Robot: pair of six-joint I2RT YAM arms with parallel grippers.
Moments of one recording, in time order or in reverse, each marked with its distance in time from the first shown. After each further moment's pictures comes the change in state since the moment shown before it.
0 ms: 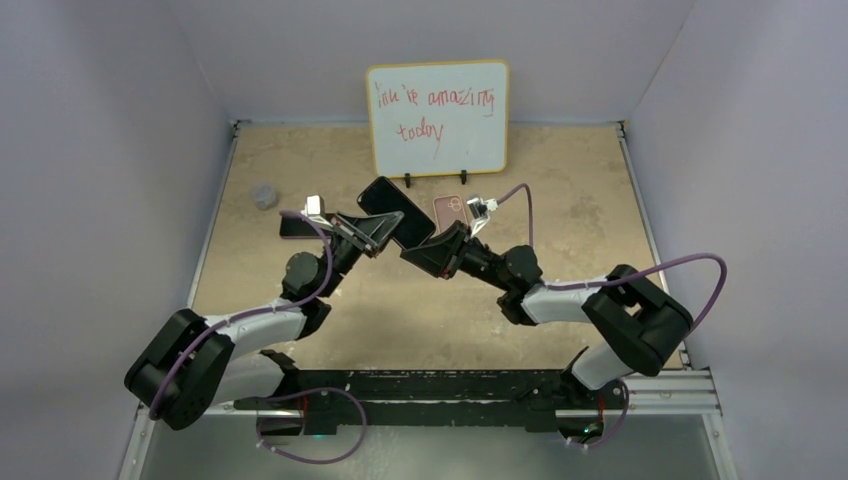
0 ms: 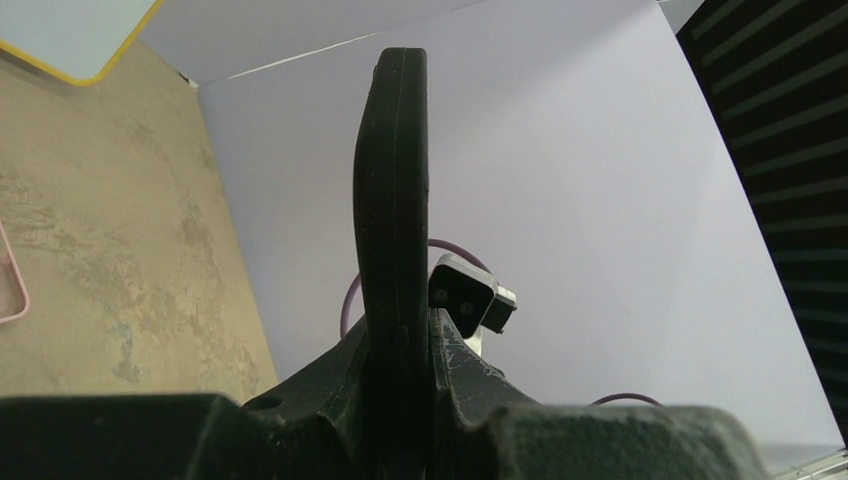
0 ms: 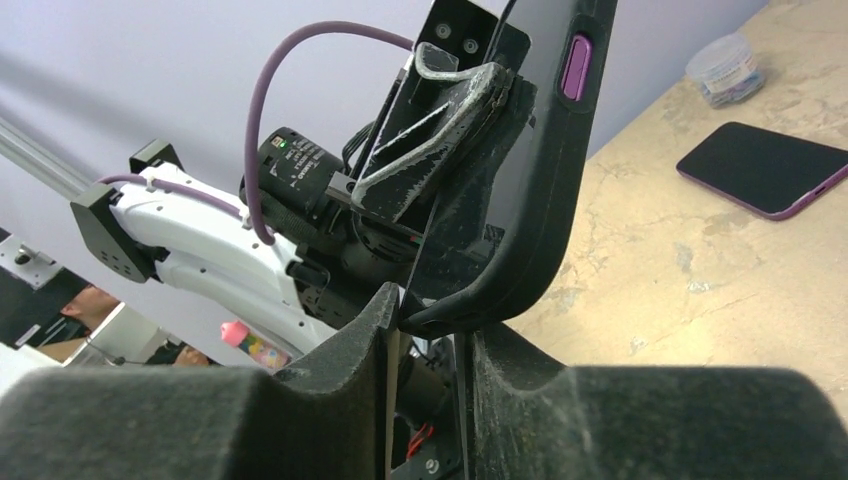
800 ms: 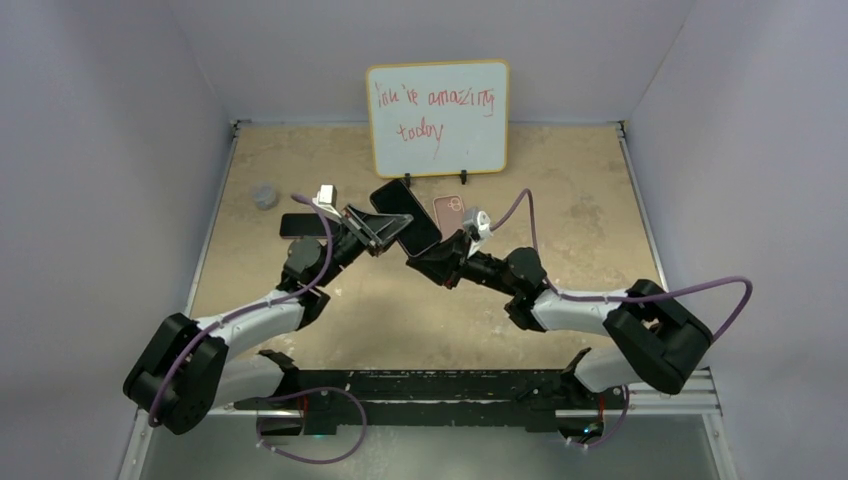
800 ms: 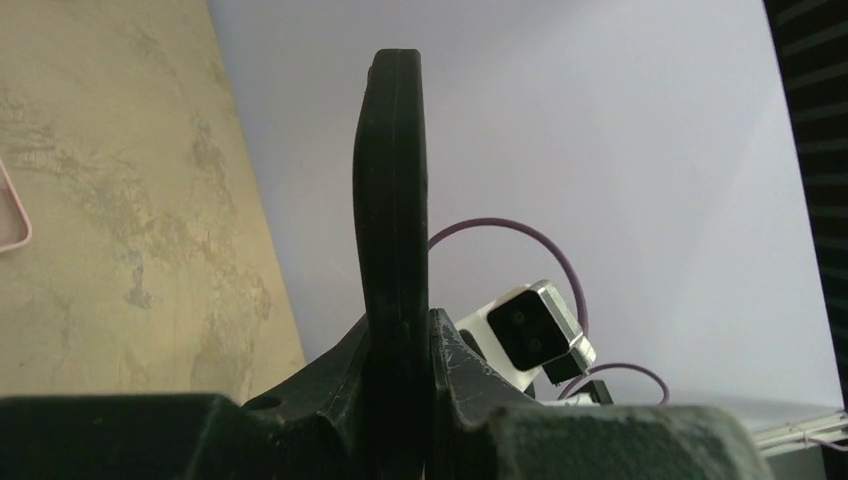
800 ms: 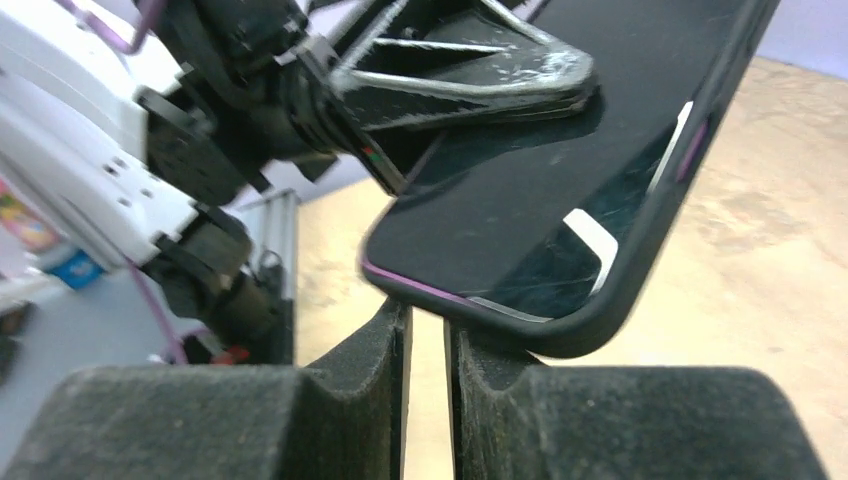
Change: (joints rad) left arm 0.044 -0.017 0.082 -0.180 0.179 -0.028; right arm 0.007 -0.109 -0.035 -0.154 -0.050 -0.512
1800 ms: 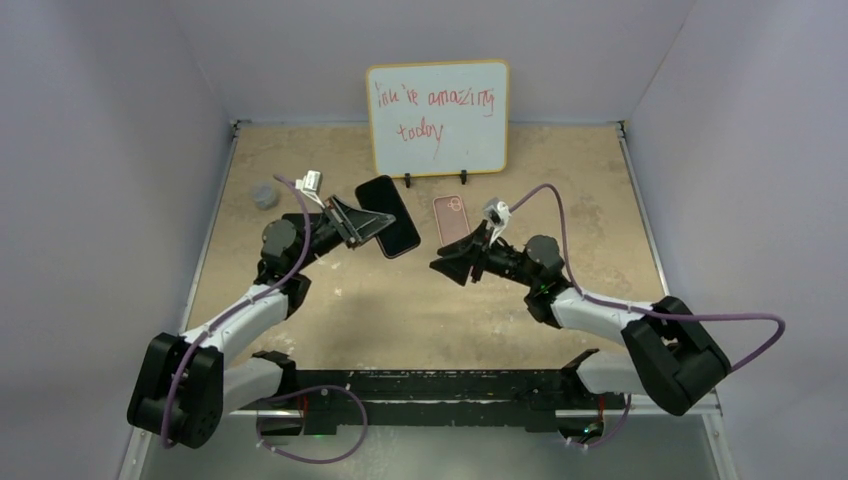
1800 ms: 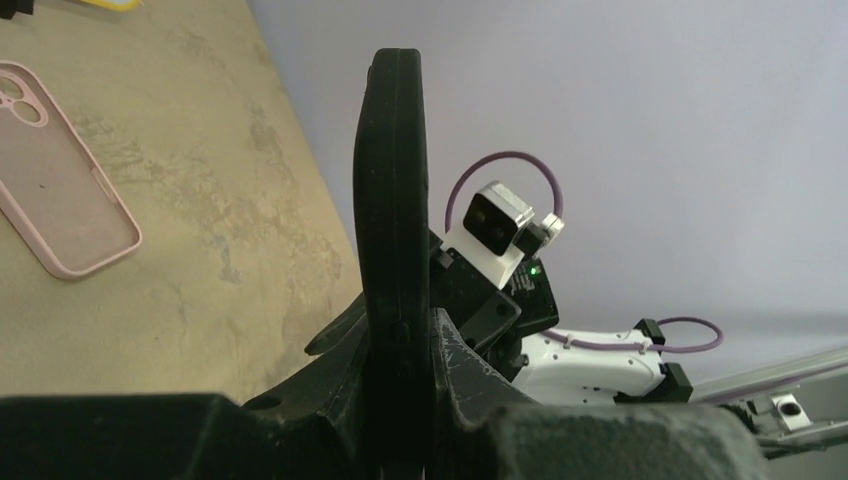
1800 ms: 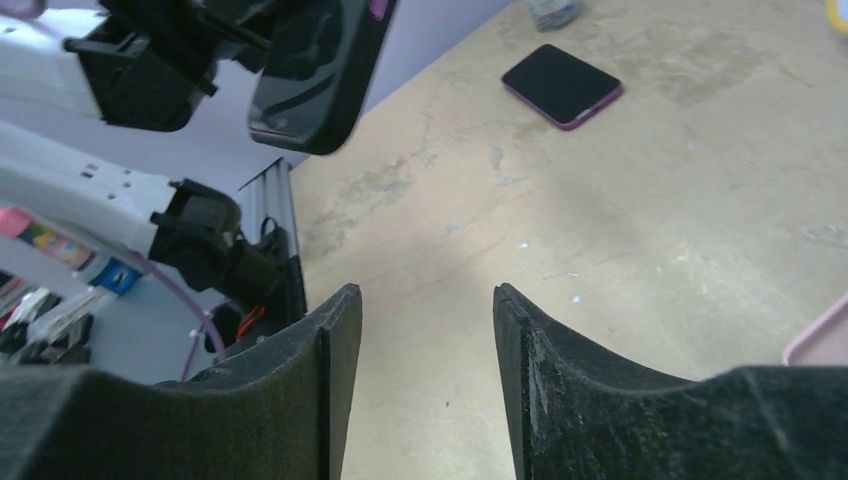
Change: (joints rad) left arm 0.231 -0.070 0.053 -0.178 0.356 0.172; right arm -0.206 -0.119 -0.071 -0.257 -0.114 0.090
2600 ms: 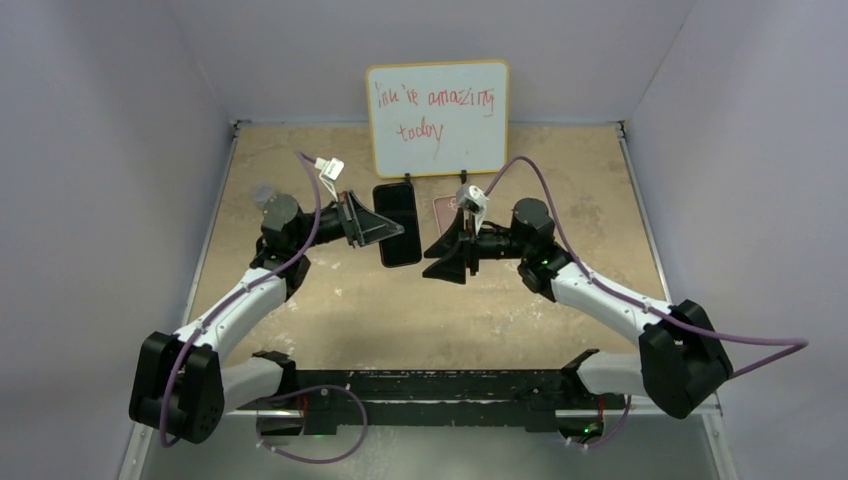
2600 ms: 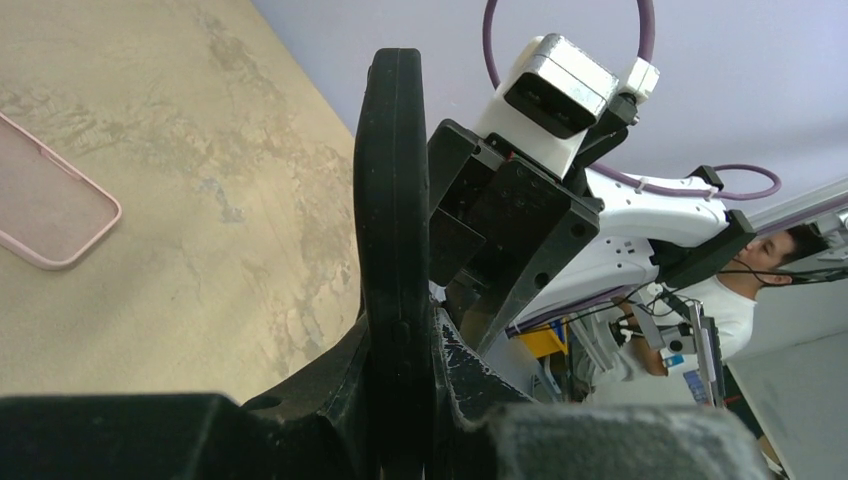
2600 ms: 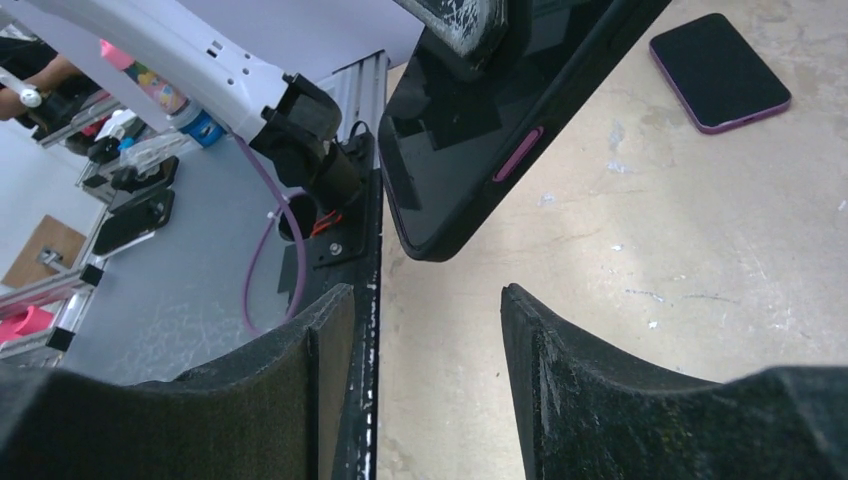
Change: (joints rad) left arm 0.013 0.027 0.188 -0.230 0.323 0.265; right arm 0.002 -0.030 0.310 -0.484 -0.375 -0.209
